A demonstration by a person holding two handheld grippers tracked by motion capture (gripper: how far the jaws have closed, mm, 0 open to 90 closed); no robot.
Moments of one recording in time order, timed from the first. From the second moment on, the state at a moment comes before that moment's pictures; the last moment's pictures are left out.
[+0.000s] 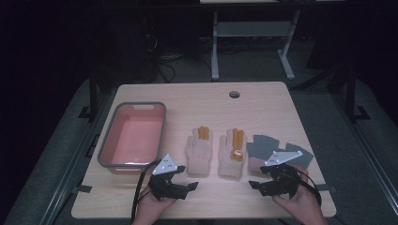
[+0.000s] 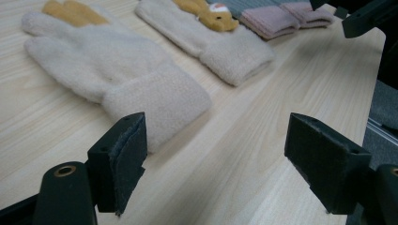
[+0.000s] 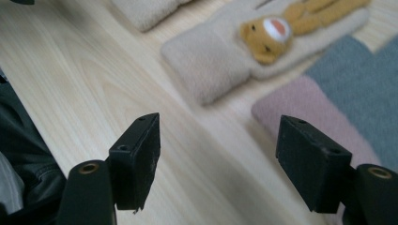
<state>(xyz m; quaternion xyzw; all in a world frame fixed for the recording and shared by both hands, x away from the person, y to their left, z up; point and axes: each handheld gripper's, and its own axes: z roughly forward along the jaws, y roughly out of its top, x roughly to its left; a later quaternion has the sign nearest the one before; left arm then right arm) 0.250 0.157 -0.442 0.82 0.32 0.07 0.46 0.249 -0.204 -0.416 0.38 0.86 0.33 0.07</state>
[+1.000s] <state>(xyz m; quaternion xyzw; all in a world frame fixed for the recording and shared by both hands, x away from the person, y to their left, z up) 0.251 0.158 -0.441 0.82 0.32 0.07 0.47 0.341 -0.144 -0.399 0.32 0.91 0.25 0.05</state>
